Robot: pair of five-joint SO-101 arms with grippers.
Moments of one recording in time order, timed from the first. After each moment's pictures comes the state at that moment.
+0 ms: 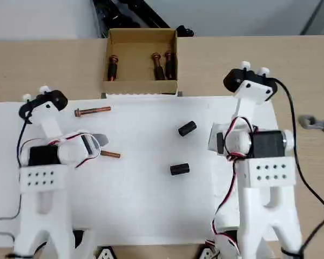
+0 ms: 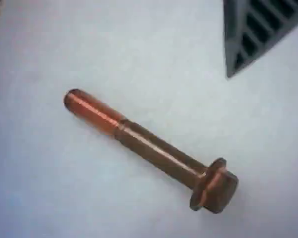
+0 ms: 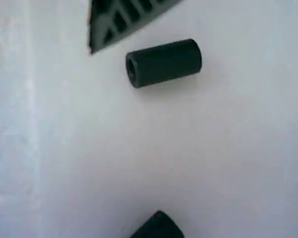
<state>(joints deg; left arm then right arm) -8.9 -34.2 41.0 77.0 25.9 -7.2 -32.9 19.5 88.4 -16.7</state>
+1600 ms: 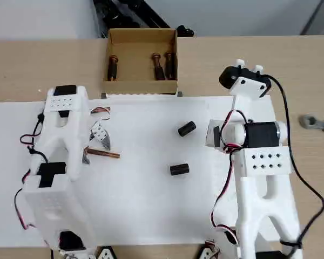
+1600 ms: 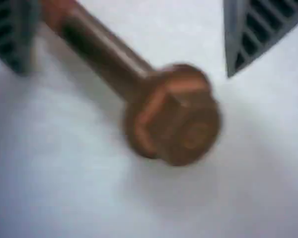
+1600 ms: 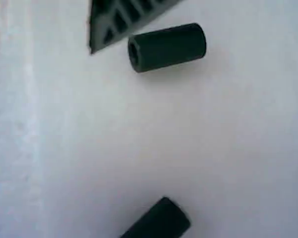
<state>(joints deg) -8.7 26.0 -2.6 98.8 46.1 -7.6 -29.5 19.5 85.6 -16.5</state>
